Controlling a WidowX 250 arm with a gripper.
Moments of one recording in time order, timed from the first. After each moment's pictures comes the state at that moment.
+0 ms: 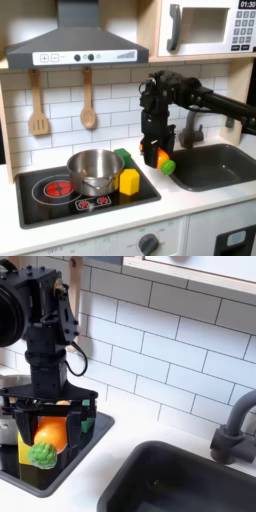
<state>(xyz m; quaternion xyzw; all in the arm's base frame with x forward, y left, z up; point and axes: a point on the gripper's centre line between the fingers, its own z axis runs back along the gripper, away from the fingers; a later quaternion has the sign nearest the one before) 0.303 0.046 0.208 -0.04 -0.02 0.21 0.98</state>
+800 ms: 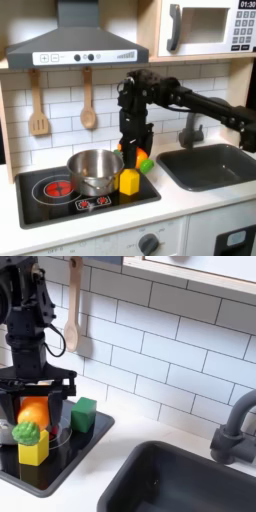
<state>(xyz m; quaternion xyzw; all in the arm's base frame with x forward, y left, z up) 0.321 0.086 0.209 -0.04 -0.03 0.25 0.97</state>
